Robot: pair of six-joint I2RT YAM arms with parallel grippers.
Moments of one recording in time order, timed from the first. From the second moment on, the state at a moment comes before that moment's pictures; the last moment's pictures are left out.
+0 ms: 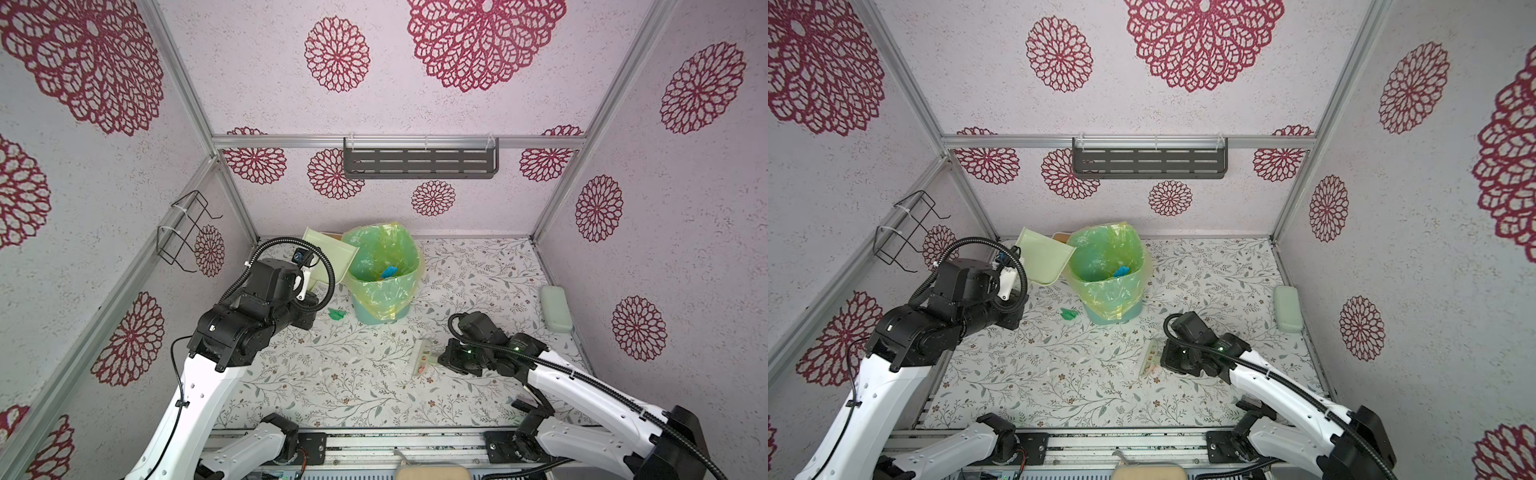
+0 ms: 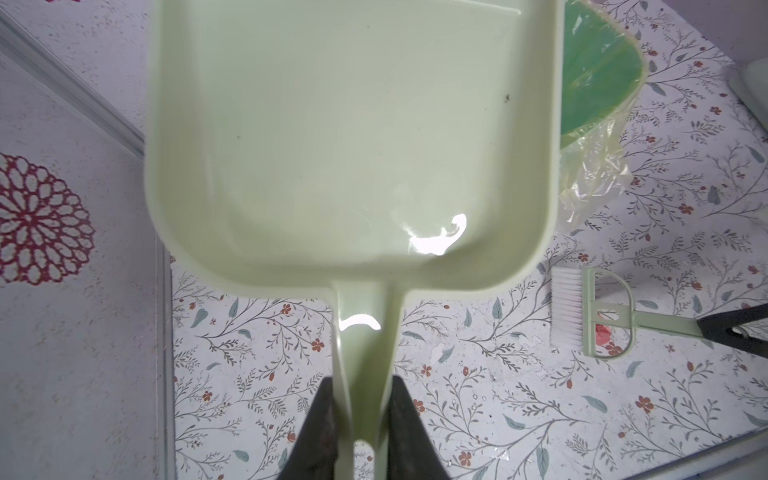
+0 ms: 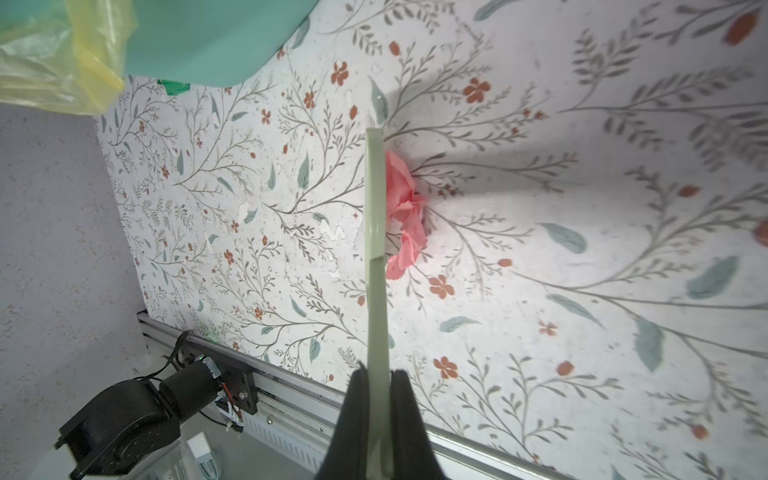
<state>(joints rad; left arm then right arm) -0.45 1.04 1.48 -1.20 -0.16 -0.03 0.76 1.04 0.78 -0.74 -0.18 0.97</state>
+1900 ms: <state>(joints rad) -1.08 1.56 1.18 -1.17 0.06 -0.22 0.63 1.33 1.24 -1.25 -0.02 0.41</state>
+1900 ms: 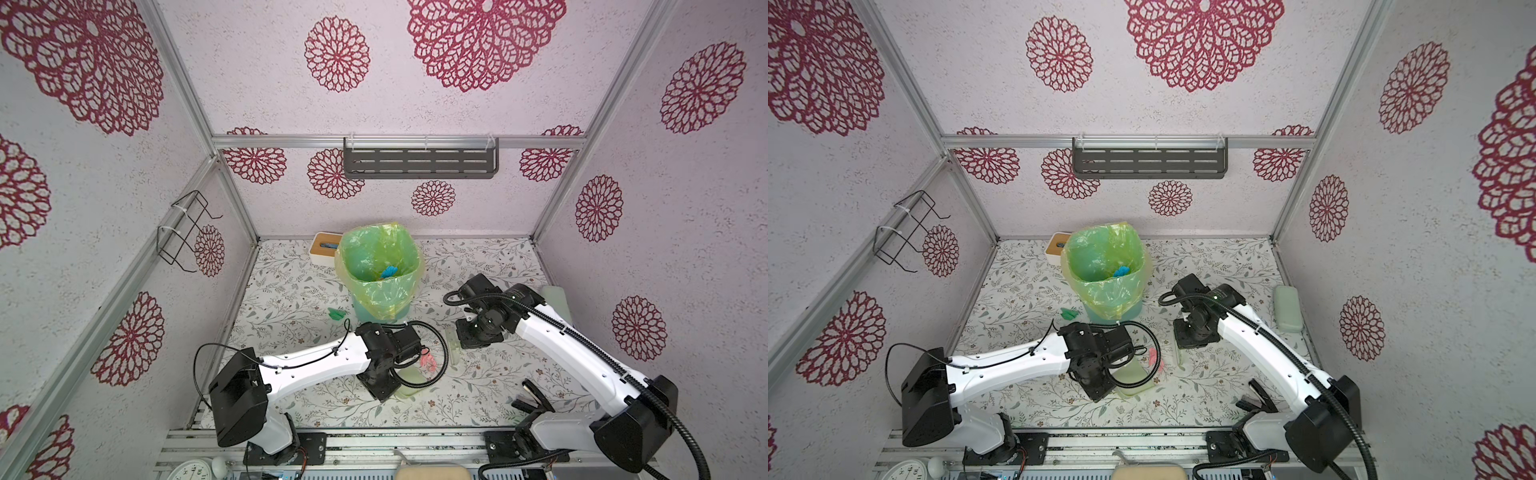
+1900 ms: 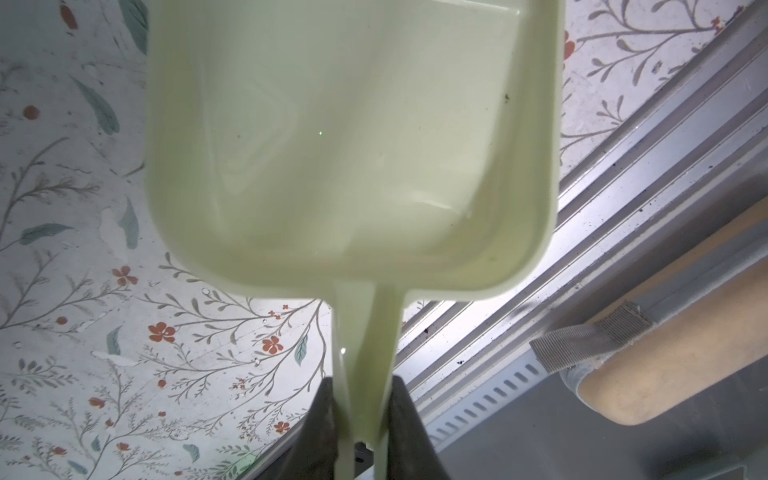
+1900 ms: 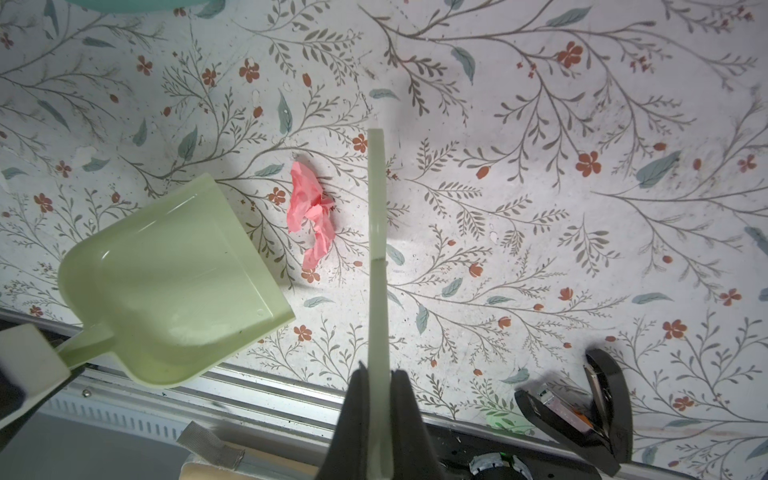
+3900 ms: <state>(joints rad) -1.06 1.62 1.10 -1.01 0.04 -0.21 0.87 1.53 1.45 -1.31 -0.13 0.41</state>
